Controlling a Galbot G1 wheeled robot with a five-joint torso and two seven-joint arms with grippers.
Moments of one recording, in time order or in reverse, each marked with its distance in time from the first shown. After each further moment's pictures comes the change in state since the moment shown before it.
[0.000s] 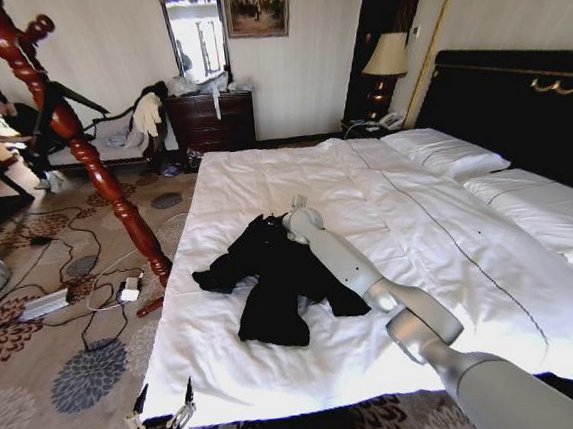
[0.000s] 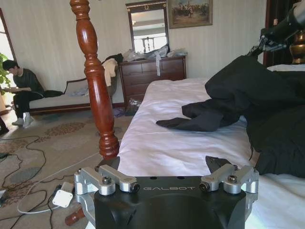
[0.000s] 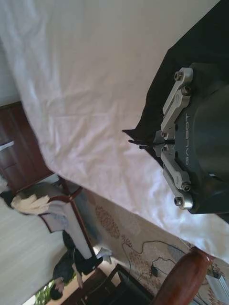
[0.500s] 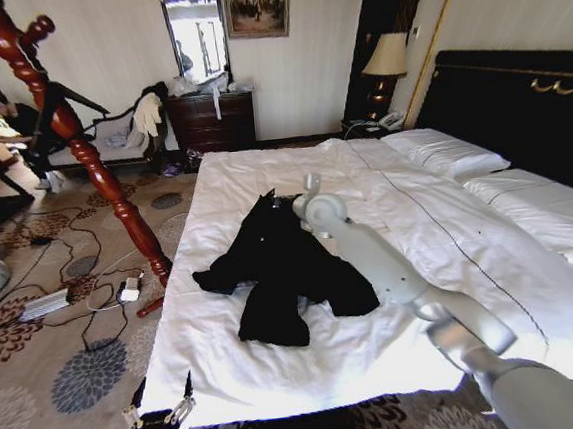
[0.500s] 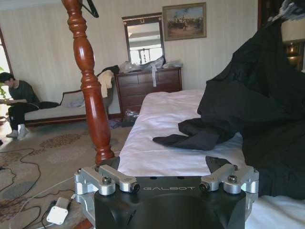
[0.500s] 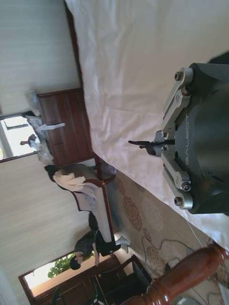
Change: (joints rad) left arm 0.024 0.016 -0.009 -0.069 -0.002 -0.003 0.004; right arm -0.041 -0.292 0.011 0.481 0.045 -0.026 0.091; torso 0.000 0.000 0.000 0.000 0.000
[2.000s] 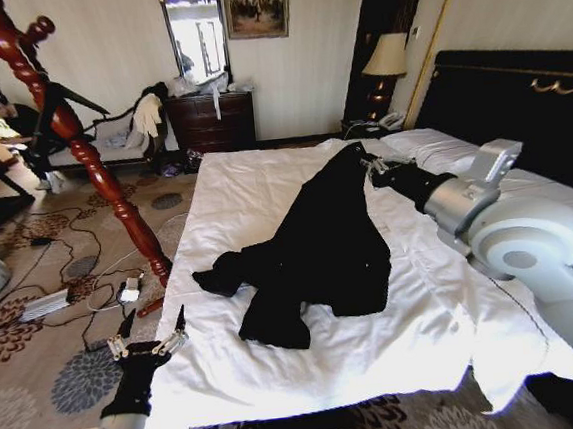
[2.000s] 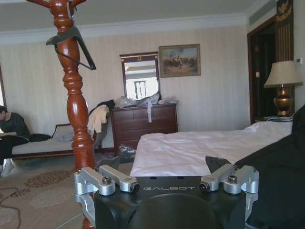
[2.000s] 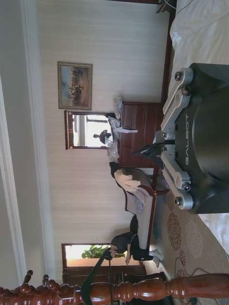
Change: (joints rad) left arm -0.178 0.203 -0.121 -0.280 -0.215 0.338 -0.095; right arm -0.449 -0.550 0.563 0.658 0.037 0.050 -0.104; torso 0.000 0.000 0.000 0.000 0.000
